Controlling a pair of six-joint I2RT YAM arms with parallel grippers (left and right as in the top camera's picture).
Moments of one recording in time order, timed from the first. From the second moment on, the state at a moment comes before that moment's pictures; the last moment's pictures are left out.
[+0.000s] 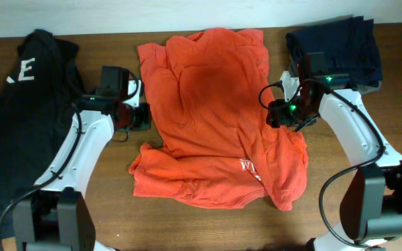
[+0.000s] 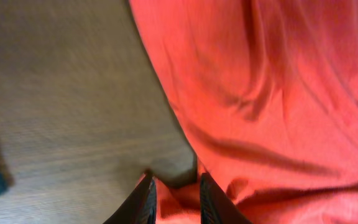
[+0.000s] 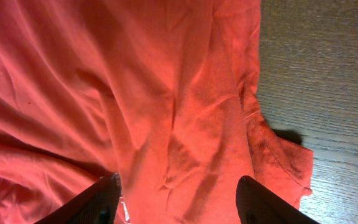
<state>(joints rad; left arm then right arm) -0.12 1.70 1.26 -0.77 0.17 -0.13 0.04 1.77 1.38 -0.98 -0.24 -0.03</state>
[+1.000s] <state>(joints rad) -0.16 1.73 0.99 -0.59 0.05 -0.08 0.04 1.77 1.38 -0.99 -0.25 -0.04</state>
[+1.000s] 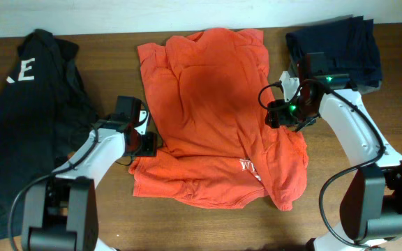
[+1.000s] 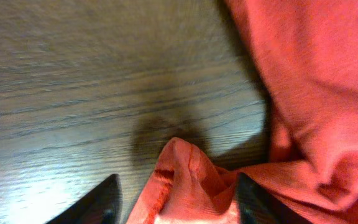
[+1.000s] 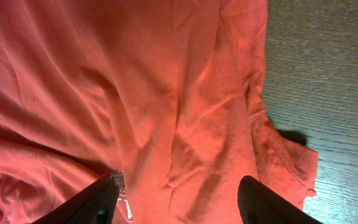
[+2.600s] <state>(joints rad) 0.12 1.81 1.63 -0.85 0.09 -0.08 0.12 2.20 1.78 -0.48 -0.23 0.01</state>
